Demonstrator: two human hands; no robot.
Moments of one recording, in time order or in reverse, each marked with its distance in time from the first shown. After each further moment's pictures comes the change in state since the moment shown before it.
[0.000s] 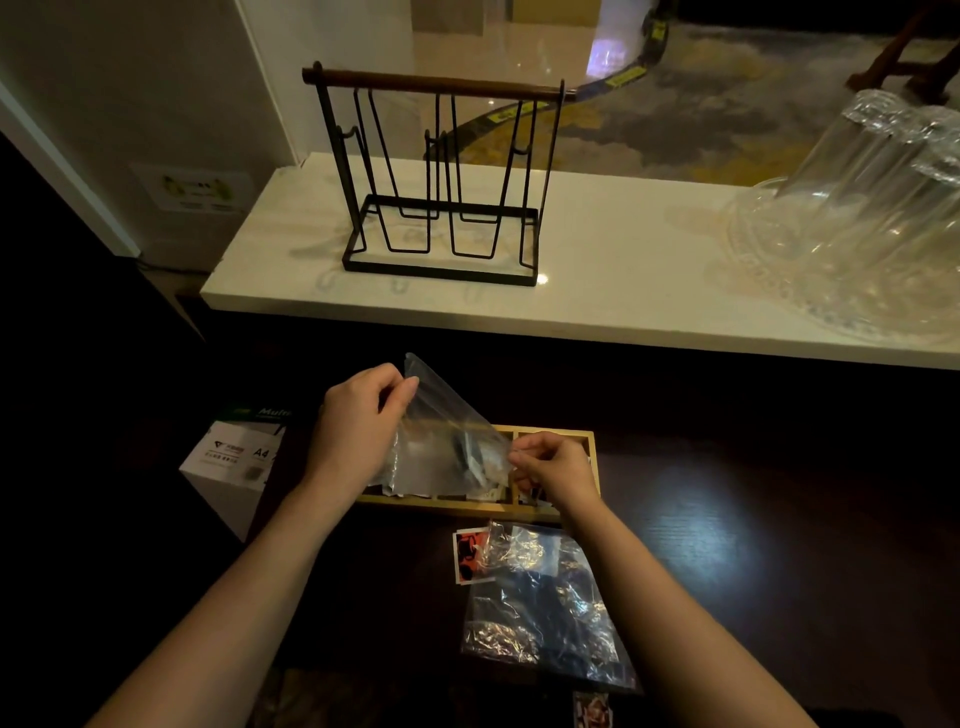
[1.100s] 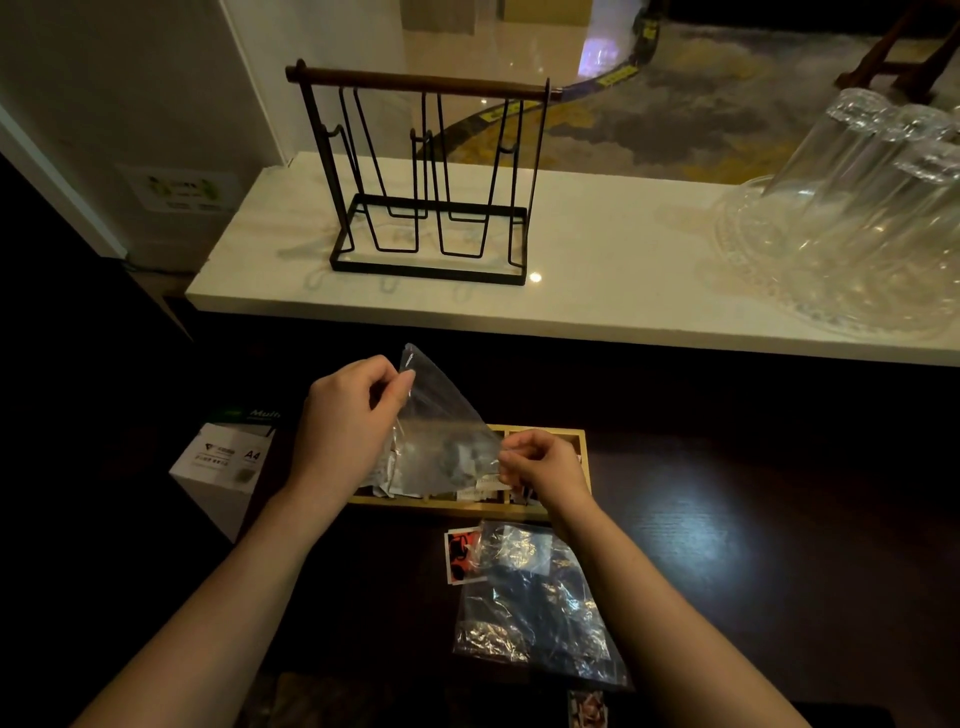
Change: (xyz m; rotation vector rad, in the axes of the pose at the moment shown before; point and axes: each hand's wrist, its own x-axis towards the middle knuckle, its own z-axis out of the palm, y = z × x) left_hand -0.005 0.024 -0.012 0.029 0.039 0.072; right_hand -0.011 -0.011 0.001 0.083 -0.033 -0.003
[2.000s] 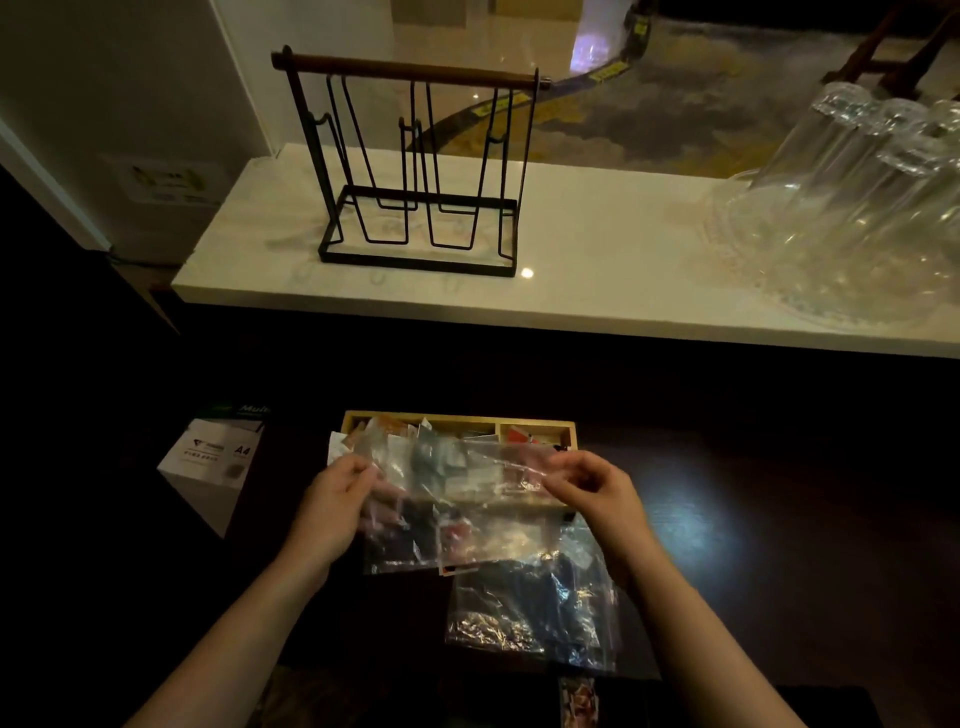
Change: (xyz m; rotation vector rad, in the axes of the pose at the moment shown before) left_hand -0.070 -0.060 0.037 -0.460 -0.321 -0.639; right_hand -0.062 -0.007 -0.047 0.011 0.042 -0.048
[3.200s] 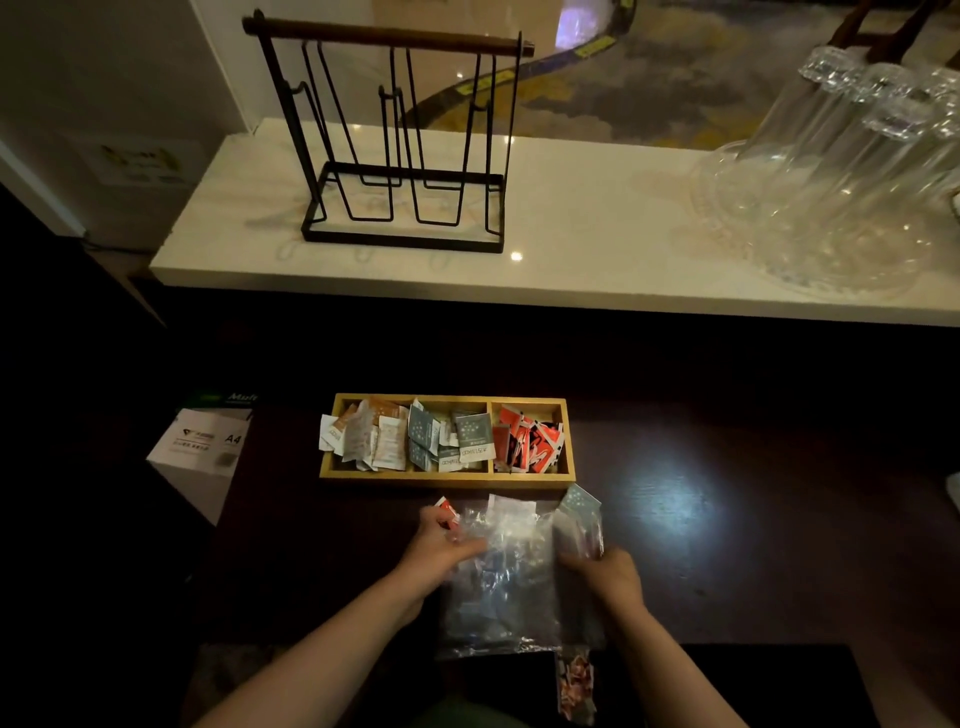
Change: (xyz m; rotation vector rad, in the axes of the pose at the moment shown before) left_hand -0.009 -0.066 0.099 -0.036 -0.342 -0.280; right_hand -0.028 0.126 -0.023 -0.386 0.309 0.589
